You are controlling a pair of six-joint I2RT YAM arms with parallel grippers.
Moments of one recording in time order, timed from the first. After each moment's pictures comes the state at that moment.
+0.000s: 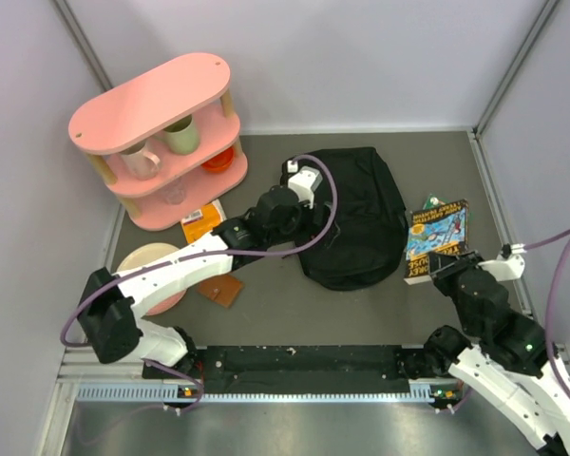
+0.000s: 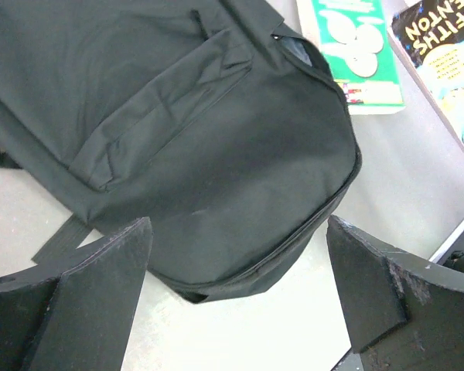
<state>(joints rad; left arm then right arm) -0.89 1.37 1.07 -0.15 -0.08 -0.37 0.69 0.20 0.61 -0.81 0.72 1.08</state>
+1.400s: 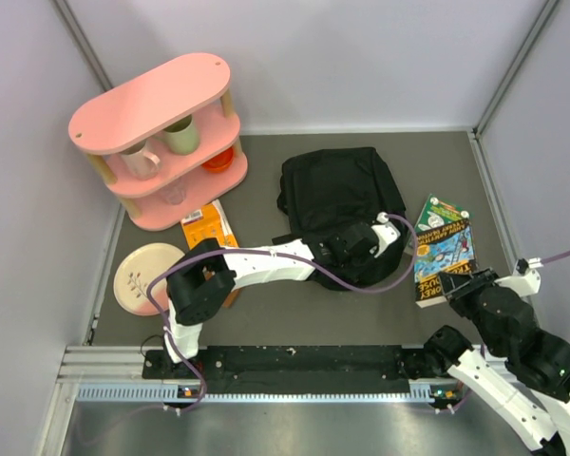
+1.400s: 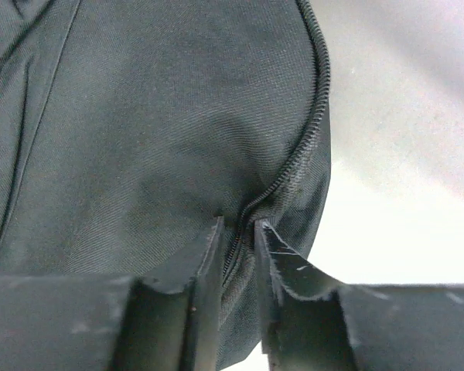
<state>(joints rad) -1.13 1.93 1.40 -0.24 -0.15 -0.07 0.69 0.13 0.78 -1.16 0.61 1.15</state>
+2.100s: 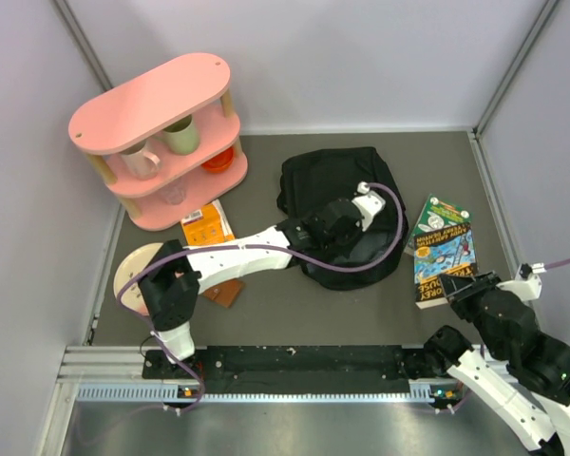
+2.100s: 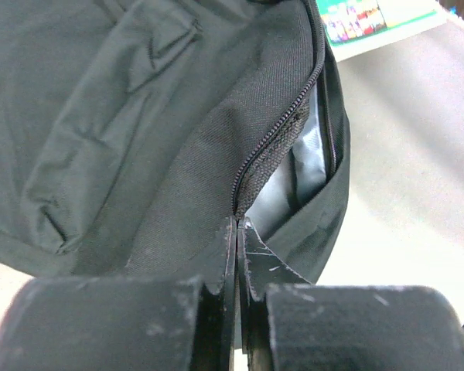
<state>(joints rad) -1.06 1.78 1.39 -0.24 -0.17 -0.11 0.69 0.09 0.77 -1.18 0.61 1.22</state>
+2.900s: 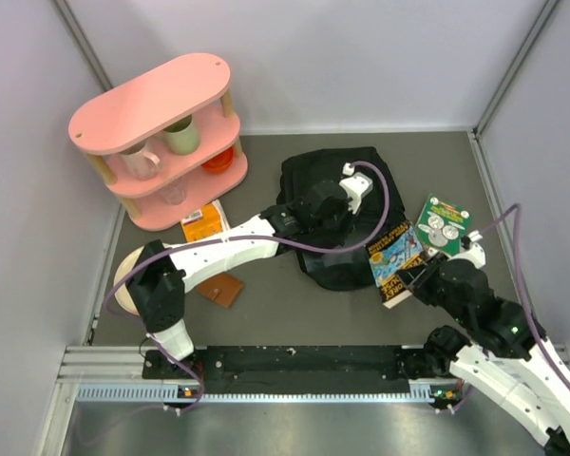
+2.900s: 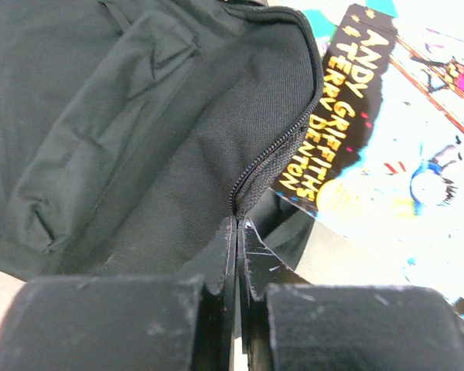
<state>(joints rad) -0.98 1.71 1.45 -0.30 -0.04 -0.21 0.69 0.34 0.70 -0.97 0.33 1.13</state>
